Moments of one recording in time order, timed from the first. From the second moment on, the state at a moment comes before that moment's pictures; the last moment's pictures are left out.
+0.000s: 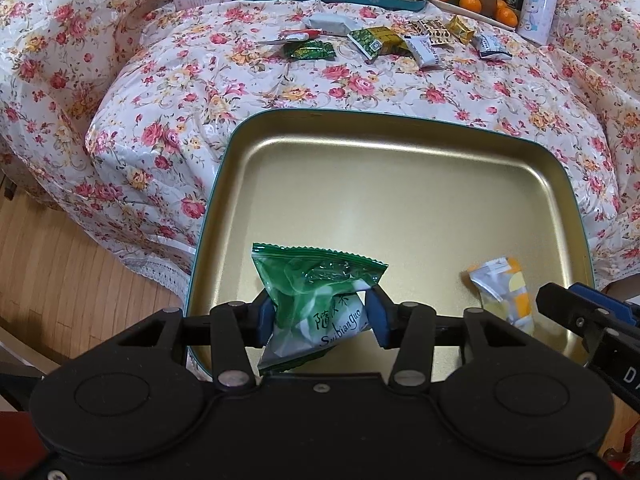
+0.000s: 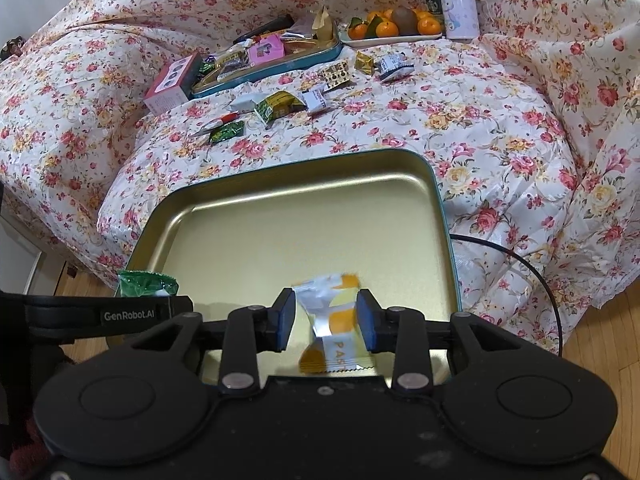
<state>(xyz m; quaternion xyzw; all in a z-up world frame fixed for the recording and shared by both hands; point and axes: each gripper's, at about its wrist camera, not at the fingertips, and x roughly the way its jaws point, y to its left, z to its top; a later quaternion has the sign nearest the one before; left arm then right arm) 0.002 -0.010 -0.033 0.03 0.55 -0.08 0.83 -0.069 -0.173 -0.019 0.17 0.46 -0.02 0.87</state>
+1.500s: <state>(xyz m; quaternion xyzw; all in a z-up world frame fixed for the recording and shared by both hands) 0.001 -0.011 -0.036 0.06 0.56 -0.06 0.82 -0.068 -0.171 -0.024 0.17 0.47 -0.02 0.86</state>
